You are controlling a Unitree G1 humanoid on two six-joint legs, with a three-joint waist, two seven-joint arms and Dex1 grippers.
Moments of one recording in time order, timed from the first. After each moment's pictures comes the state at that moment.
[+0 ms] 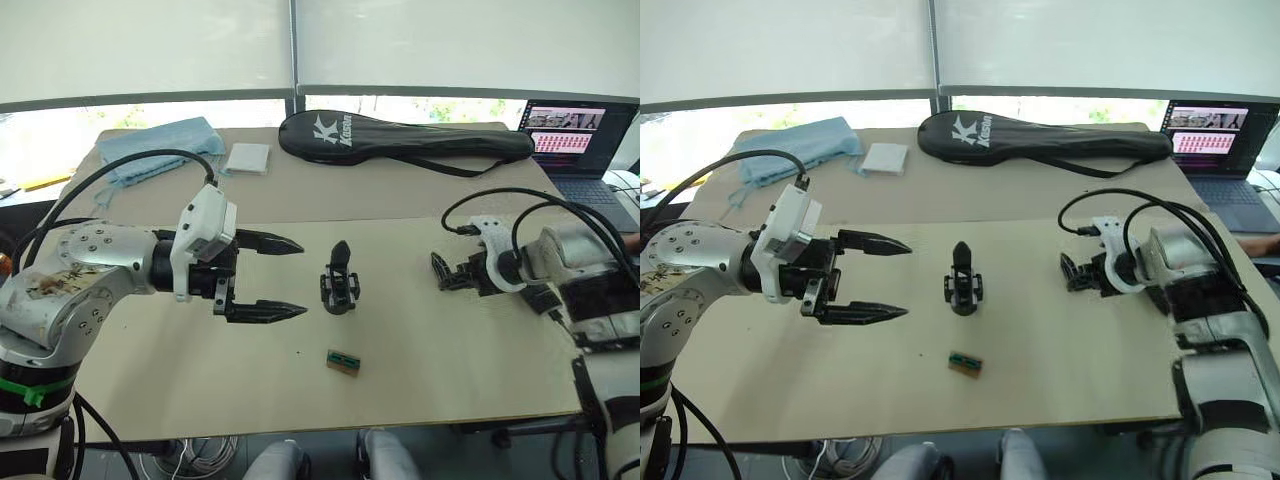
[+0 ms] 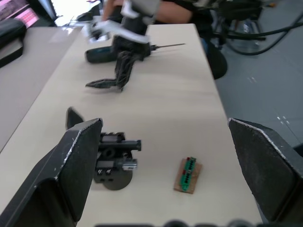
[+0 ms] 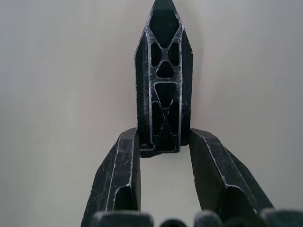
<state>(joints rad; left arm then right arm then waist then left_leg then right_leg) -0.54 0.87 0.06 -0.45 -0.80 0.77 -1.05 -0.85 -0.90 0.30 0.29 0.35 1.15 0.88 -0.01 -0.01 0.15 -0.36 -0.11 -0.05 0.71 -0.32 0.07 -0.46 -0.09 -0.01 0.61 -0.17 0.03</state>
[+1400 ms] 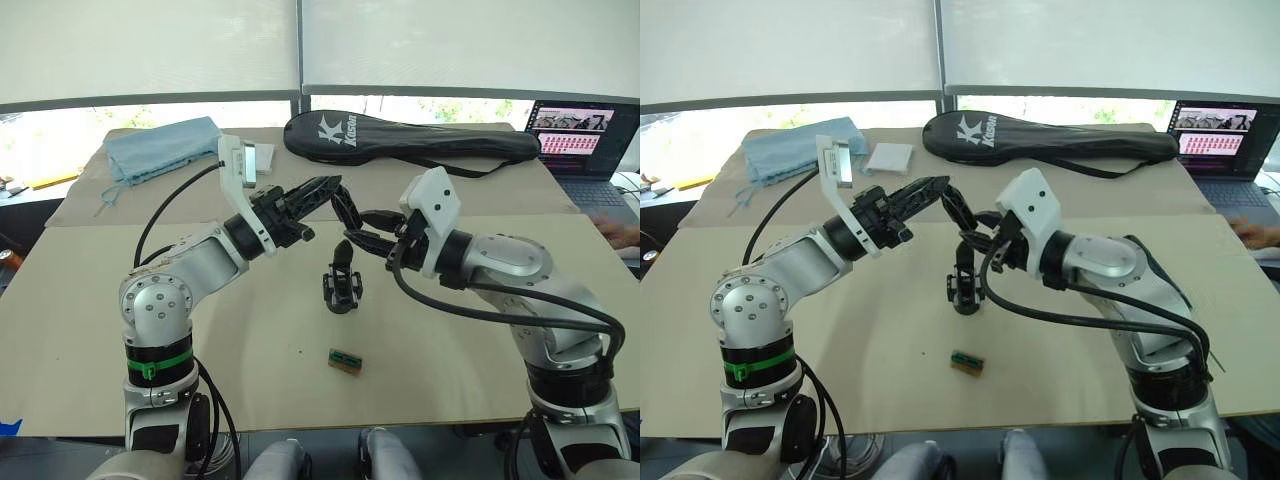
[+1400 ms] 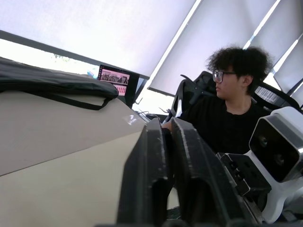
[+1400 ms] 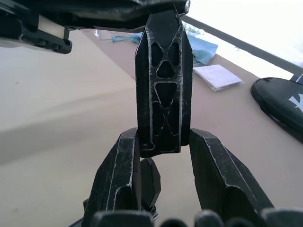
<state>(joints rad) -0.66 0.25 0.21 -0.34 -1.14 0.97 -0.17 -0.61 -0.54 0.08 -0.51 0.40 0.83 0.59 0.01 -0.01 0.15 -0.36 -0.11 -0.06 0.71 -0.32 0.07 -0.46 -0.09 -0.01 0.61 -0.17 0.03</state>
